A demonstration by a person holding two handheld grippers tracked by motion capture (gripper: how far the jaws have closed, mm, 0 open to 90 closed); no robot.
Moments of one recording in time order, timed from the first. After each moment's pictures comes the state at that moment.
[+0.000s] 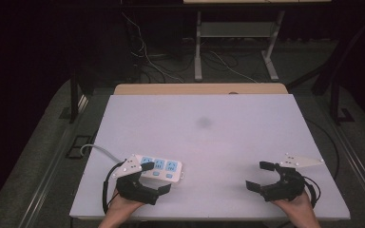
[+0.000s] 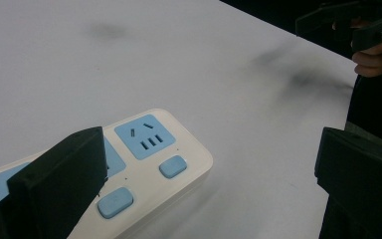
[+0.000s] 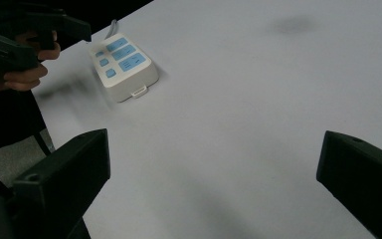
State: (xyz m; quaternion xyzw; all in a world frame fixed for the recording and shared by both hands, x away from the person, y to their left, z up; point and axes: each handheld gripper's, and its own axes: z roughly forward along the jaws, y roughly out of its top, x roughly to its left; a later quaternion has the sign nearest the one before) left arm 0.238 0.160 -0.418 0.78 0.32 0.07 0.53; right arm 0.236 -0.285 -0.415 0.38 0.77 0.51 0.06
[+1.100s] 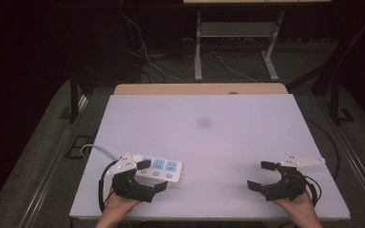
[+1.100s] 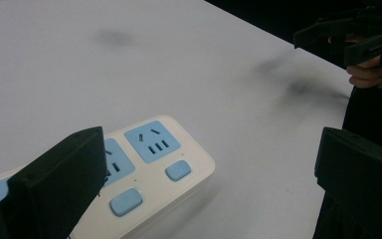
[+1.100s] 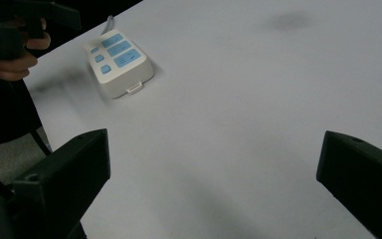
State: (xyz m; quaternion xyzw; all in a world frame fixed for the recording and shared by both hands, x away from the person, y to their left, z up) left arm 0.239 0.169 -0.409 0.77 0.33 0.07 0.54; right arm 0.238 -0.290 -0.416 0.38 0.77 0.50 0.06
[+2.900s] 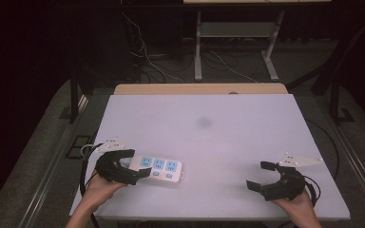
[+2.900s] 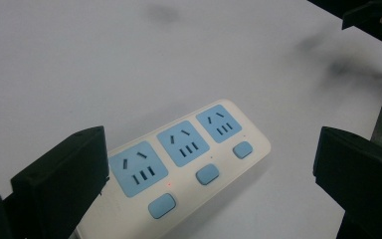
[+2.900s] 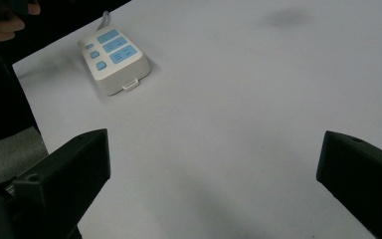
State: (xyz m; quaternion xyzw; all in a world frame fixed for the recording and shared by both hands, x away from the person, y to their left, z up) left arm 0.273 0.205 -0.378 0.81 0.36 0.06 0.46; right arm 0.238 -0.288 -0.417 0.38 0.78 0.50 0.06
